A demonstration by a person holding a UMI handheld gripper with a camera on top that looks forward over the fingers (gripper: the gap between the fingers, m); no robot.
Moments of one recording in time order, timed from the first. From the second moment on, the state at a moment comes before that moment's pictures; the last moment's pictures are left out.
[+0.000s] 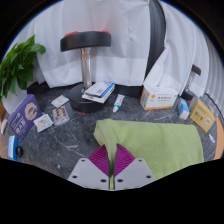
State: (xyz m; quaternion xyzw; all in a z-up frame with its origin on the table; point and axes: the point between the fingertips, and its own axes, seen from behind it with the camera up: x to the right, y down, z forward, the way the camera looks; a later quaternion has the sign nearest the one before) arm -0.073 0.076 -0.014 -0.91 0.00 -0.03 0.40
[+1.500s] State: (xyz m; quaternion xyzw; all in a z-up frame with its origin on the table) arm 0.024 -0.336 0.228 -0.88 0.02 -0.02 0.48
